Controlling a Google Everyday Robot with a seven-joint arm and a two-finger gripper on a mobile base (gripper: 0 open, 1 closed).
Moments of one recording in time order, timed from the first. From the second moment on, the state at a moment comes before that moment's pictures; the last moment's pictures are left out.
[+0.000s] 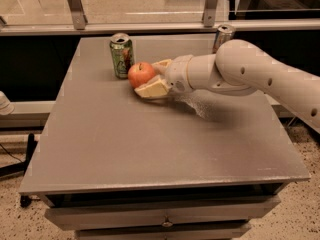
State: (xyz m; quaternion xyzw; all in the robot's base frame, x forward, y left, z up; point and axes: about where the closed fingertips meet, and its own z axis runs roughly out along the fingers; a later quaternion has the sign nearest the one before) arm 0.639 0.026 0.848 -0.50 0.67 0.22 0.50
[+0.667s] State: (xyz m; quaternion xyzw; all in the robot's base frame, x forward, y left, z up) arm 0.674 0.021 0.845 -0.48 0.68 0.21 0.51
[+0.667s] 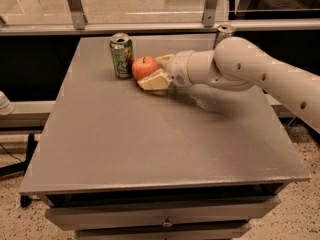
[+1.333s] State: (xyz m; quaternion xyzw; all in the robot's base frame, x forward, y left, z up) arm 0.669 0.023 0.841 -0.48 0.69 0.23 0.50
